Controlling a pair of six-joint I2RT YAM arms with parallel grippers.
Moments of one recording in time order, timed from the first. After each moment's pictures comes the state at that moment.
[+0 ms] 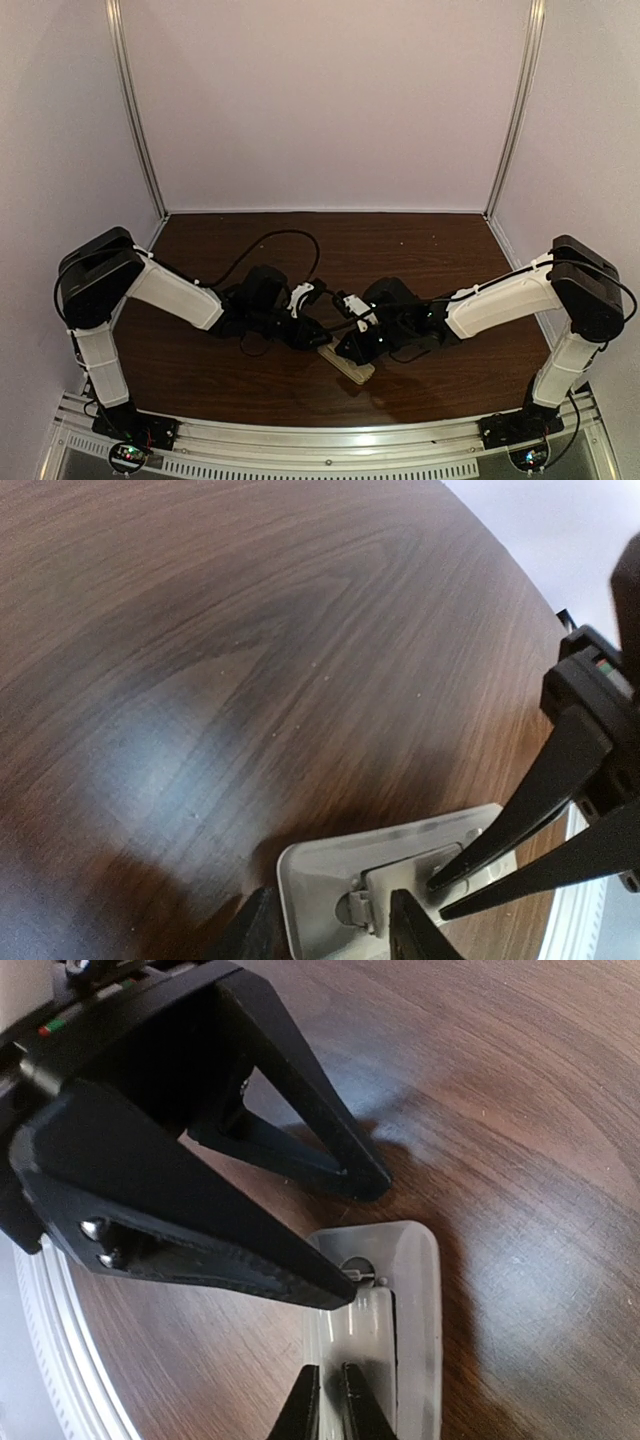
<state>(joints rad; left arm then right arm) -0.89 1.87 0.84 0.37 0.42 -0.36 1.00 1.71 0.82 0.10 -0.20 0.45</state>
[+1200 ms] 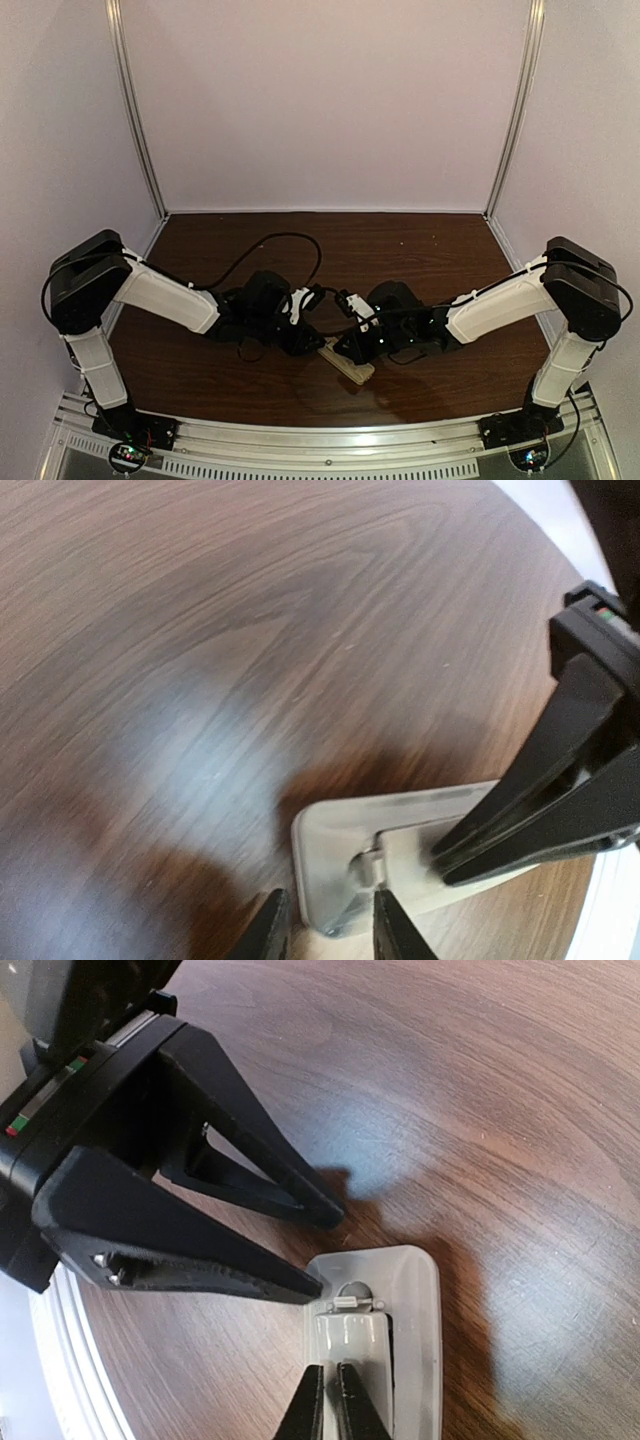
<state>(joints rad) -0.94 1.82 0.83 0.26 0.27 -0.29 0.99 1.74 0.77 0.24 -0.20 0.48</state>
